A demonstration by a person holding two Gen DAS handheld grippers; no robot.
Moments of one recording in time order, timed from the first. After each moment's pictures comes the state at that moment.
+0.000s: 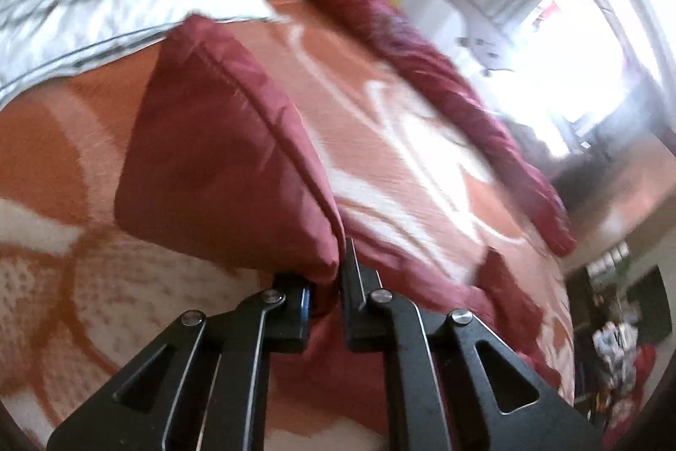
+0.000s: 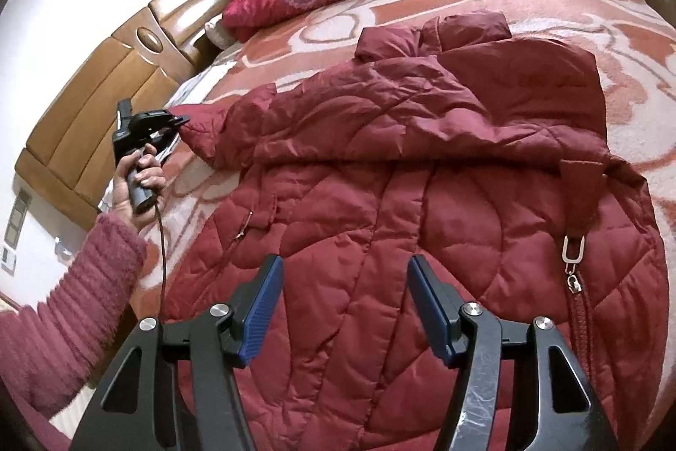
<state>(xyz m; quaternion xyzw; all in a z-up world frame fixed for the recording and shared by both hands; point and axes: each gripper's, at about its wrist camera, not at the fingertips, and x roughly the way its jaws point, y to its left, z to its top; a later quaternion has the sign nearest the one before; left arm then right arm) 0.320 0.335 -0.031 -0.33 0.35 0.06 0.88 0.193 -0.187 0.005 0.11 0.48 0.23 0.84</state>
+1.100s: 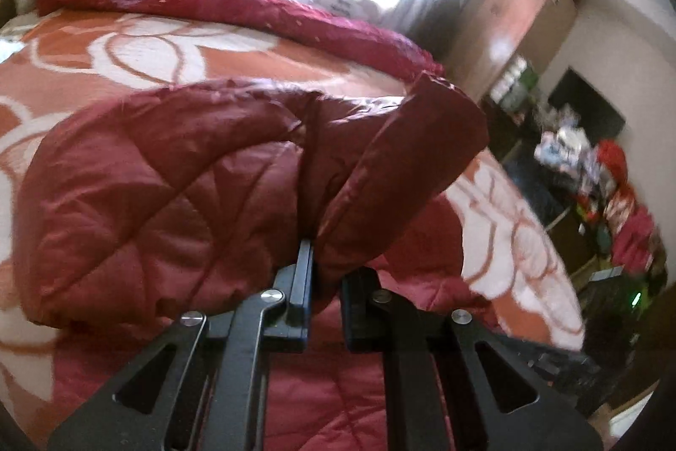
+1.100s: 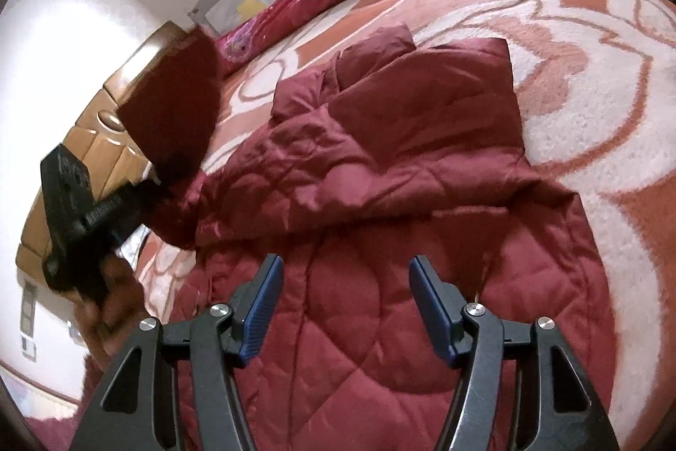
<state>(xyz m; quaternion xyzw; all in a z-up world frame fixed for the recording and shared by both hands) 0.303 -0.001 0.012 -0.14 0.39 -0.20 0.89 0.251 -0.287 -0.008 0.22 0.46 0.16 0.84</state>
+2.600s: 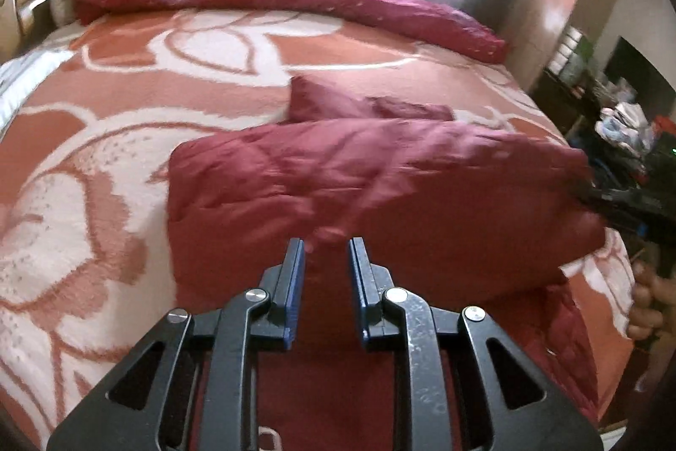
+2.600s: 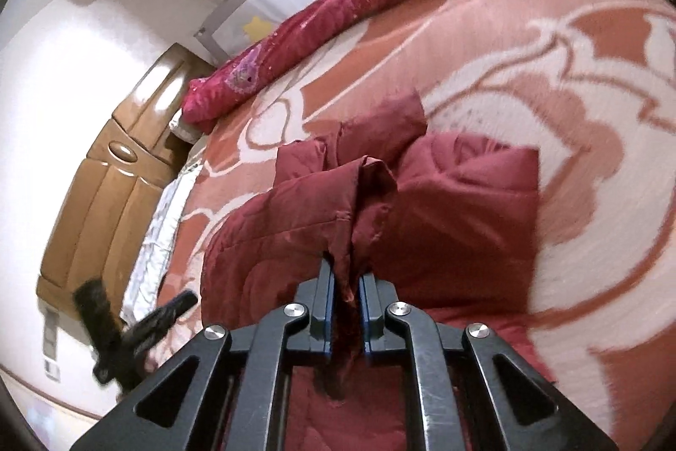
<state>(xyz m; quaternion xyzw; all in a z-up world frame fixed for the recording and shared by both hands) 0.308 0.050 -0.004 -0.08 0.44 -0.10 0.89 0.357 -0.323 0.034 0.23 0.45 0.19 0.84</state>
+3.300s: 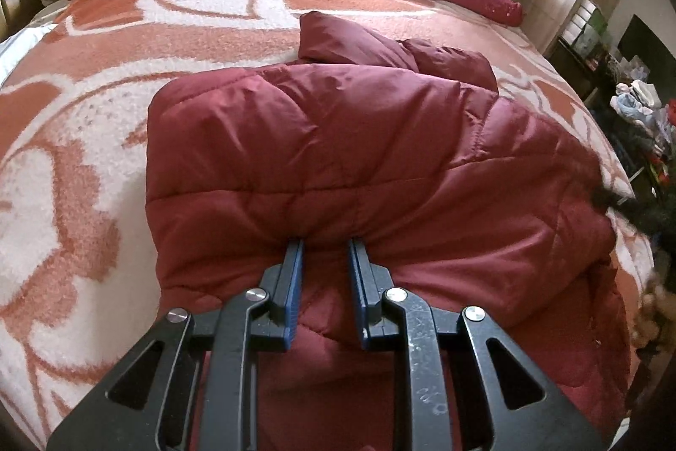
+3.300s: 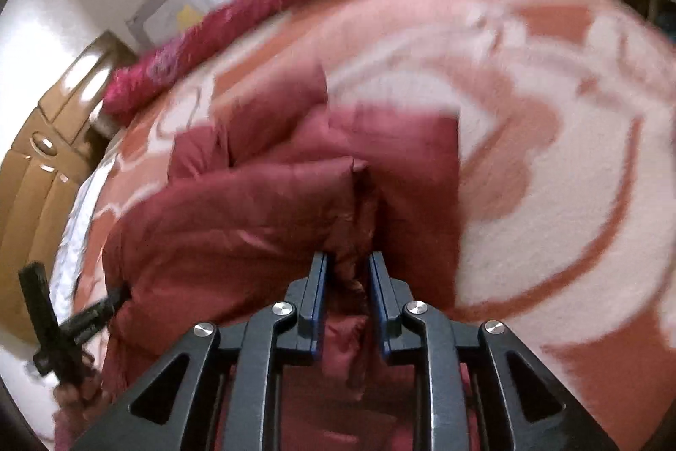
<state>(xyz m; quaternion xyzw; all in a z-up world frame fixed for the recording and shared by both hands) 0.330 0.044 -0.060 -0.06 0.48 -0.10 0.87 0.349 -0.325 -0.010 0.16 0.44 0.05 0.88</state>
